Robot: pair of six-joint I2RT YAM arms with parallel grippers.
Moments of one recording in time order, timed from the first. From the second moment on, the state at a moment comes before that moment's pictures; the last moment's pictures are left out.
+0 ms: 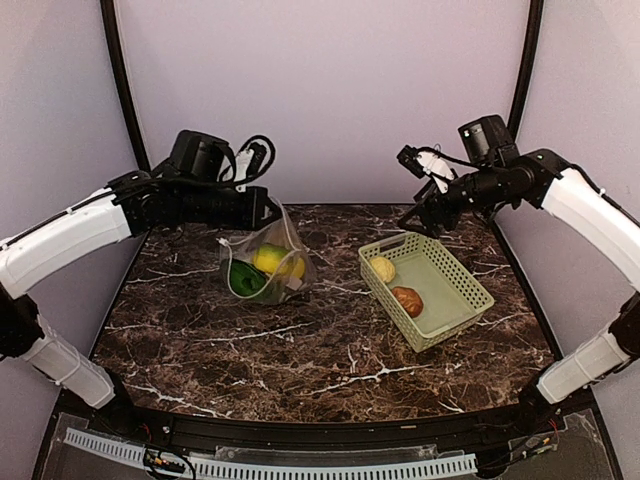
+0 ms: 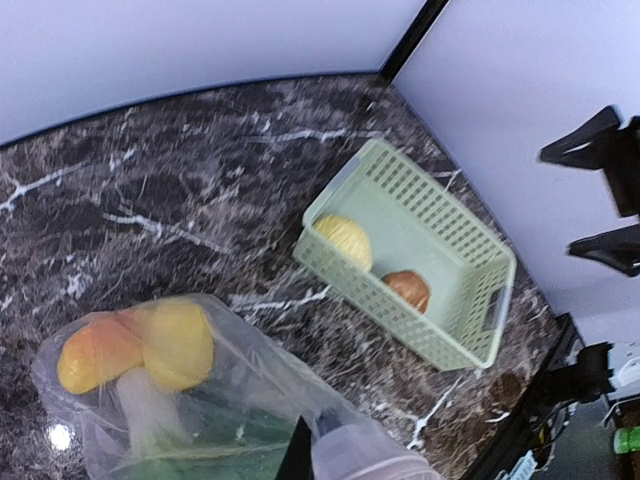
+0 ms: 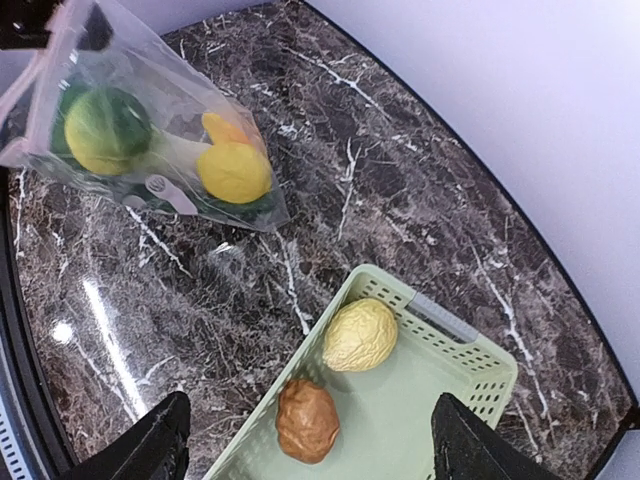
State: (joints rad) left arm -0.76 1.41 1.42 -0.53 0.06 -0.44; right arm 0.55 1.40 1.51 -0.83 -0.30 -0.39
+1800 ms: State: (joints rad) left arm -0.76 1.52 1.38 -0.52 0.14 -0.45; right arm 1.16 1.82 1.70 -0.91 -0.12 -0.83
